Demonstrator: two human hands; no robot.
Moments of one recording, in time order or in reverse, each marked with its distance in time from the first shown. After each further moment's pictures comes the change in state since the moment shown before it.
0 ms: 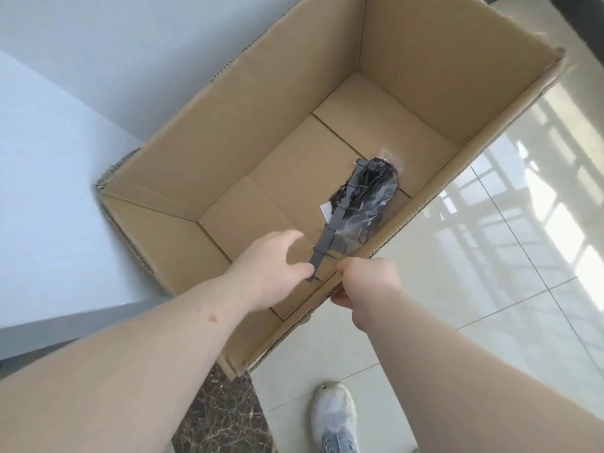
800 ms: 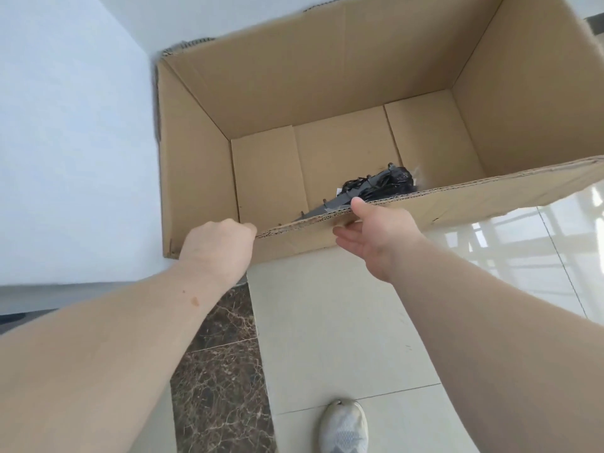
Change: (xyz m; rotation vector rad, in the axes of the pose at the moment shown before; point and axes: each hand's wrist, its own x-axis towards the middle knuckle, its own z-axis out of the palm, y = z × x) left_hand -0.015 -0.116 -0.066 0.728 0.228 -0.186; right_hand -0.005 -0.069 0.087 0.124 -0.239 -0.229
